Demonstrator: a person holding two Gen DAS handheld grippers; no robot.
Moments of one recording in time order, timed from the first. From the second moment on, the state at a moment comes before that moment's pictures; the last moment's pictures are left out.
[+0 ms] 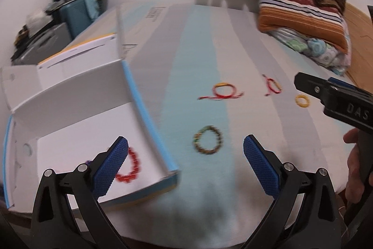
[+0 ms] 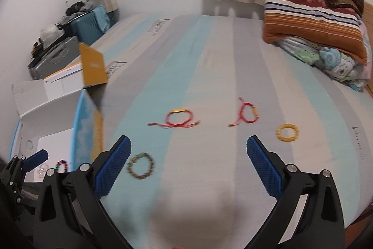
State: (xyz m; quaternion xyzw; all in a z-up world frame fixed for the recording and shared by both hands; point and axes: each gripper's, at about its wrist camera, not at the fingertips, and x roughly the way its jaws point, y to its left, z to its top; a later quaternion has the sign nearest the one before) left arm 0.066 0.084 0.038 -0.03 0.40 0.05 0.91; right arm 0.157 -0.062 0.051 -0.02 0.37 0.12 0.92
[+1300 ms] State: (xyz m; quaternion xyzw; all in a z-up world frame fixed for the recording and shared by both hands) left arm 0.188 0.039 -0.111 -0.03 0.47 0.05 0.88; right arm 0.392 -0.133 -0.103 -0.03 0.52 0.09 0.85
